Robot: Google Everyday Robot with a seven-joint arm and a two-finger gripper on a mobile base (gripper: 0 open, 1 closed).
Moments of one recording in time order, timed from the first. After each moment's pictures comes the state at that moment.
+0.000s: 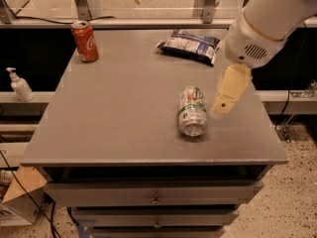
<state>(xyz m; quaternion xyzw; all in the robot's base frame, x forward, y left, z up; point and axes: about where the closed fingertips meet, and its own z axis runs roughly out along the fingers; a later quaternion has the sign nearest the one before) 0.499 -0.139 0.936 -0.60 0.78 0.03 0.18</state>
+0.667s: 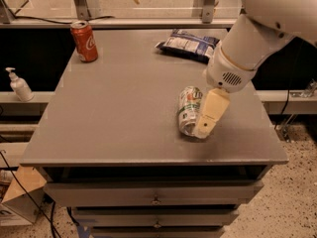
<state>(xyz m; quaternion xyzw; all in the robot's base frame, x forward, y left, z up) 0.497 -0.112 0.869 -0.60 0.78 0.09 0.15</state>
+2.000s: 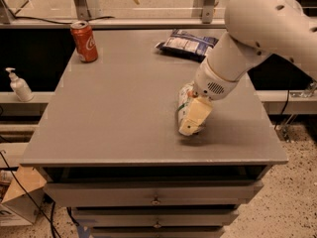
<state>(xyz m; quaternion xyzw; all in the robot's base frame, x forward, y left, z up) 0.520 -0.089 0.833 -0.59 0.78 0.11 0.17</state>
